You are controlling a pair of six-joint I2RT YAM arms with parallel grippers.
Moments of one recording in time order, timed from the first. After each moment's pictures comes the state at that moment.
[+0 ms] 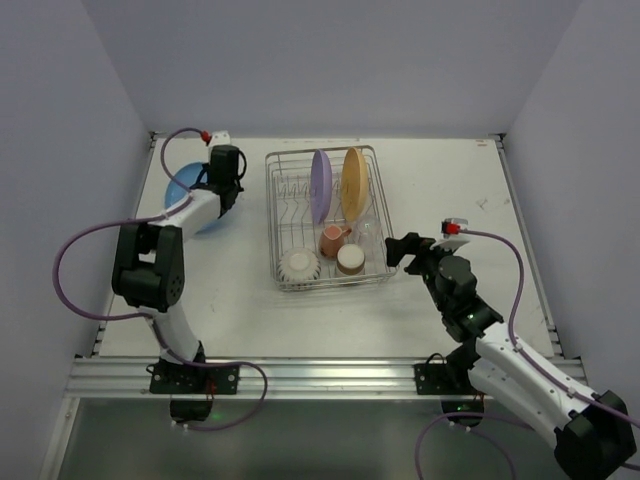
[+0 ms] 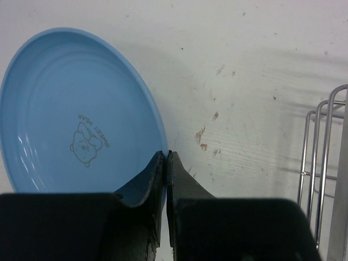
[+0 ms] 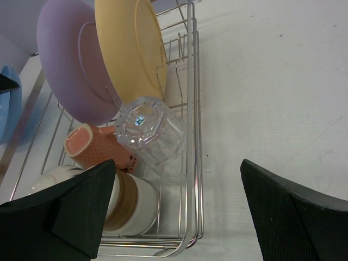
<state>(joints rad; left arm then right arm) -0.18 1.80 1.21 -0.05 -0.41 -0.26 0.54 0.69 0.31 0.21 0.32 0.48</state>
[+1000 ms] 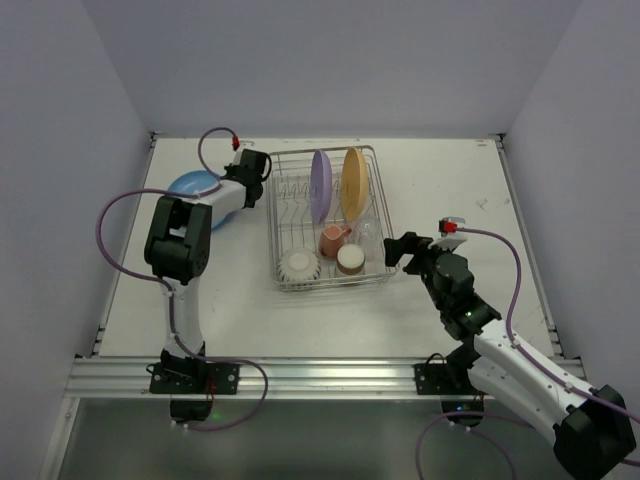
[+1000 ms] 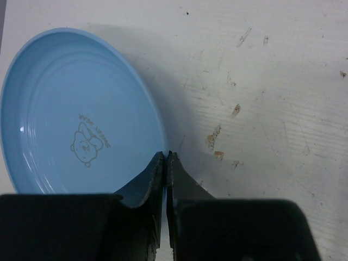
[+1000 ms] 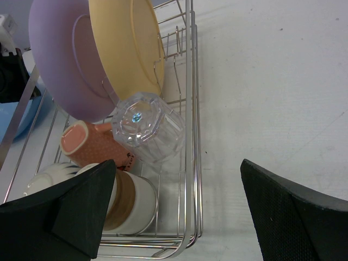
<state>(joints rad) -0.27 2.09 1.43 -0.19 -0.65 -0.13 0.54 0.73 0.32 0.21 0.32 0.48</state>
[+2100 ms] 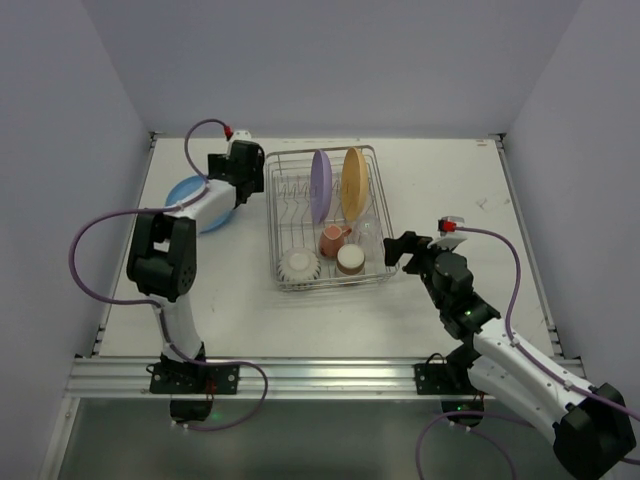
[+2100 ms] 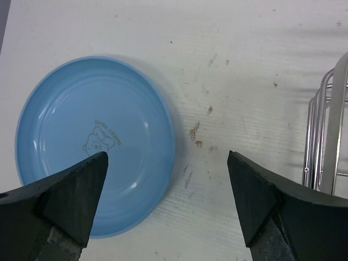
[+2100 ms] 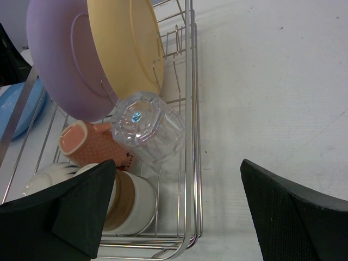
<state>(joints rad) -0.27 1.94 1.39 -0.20 -0.53 -0.16 0.54 0.75 0.33 0.21 0.32 0.49</state>
